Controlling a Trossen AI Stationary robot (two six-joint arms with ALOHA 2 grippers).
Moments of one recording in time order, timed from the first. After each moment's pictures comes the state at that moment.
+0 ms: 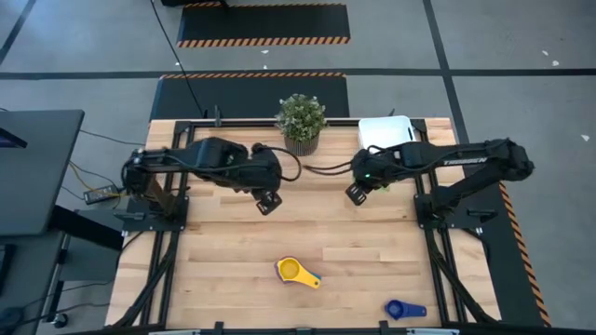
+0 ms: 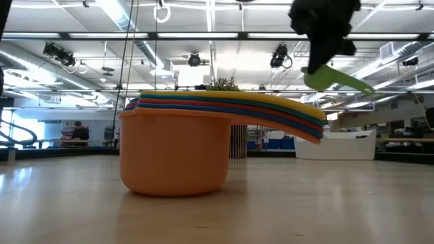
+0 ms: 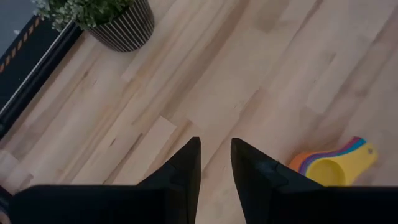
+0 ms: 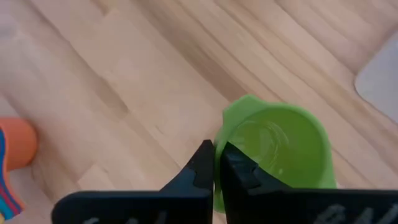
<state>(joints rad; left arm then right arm) -0.15 1.75 2.14 -1.57 -0.34 -0.68 -0.01 1.30 1.17 -1.02 0.19 0.75</state>
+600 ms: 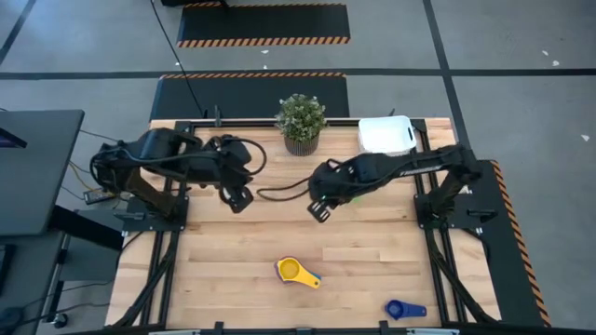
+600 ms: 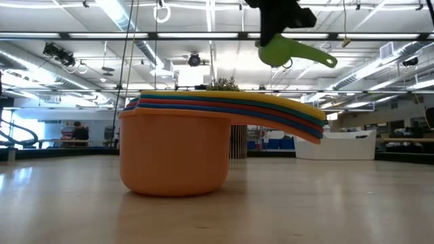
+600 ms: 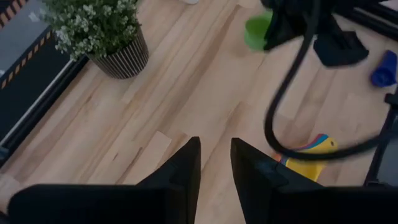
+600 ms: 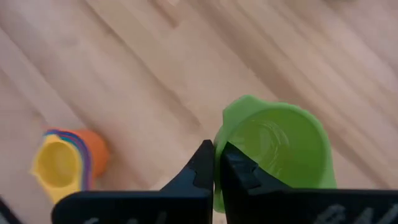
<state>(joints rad) -0.21 1.58 2.14 -1.57 -0.39 -0.64 0.15 1.76 1.76 -1.23 0.21 0.91</state>
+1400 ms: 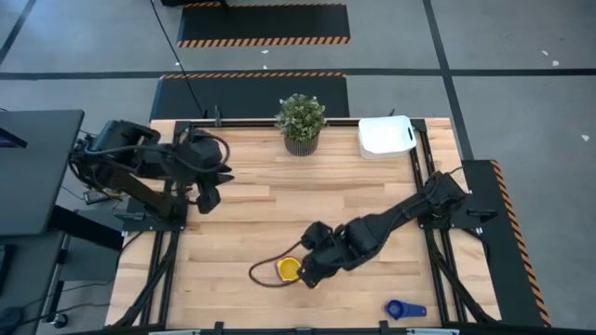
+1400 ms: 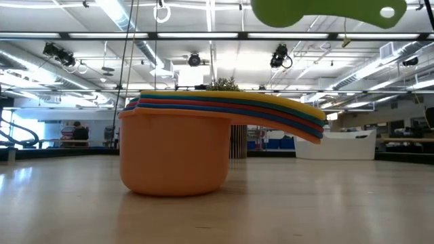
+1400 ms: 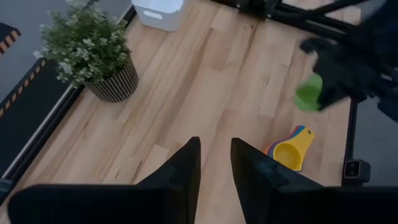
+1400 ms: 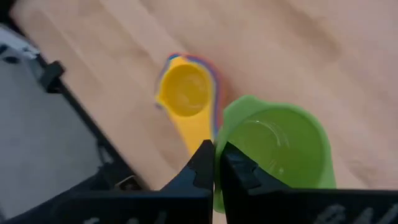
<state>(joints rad) -0.29 1.44 2.14 -1.57 -0.41 -0.54 0.49 2.00 1.98 -1.15 0.20 1.27</state>
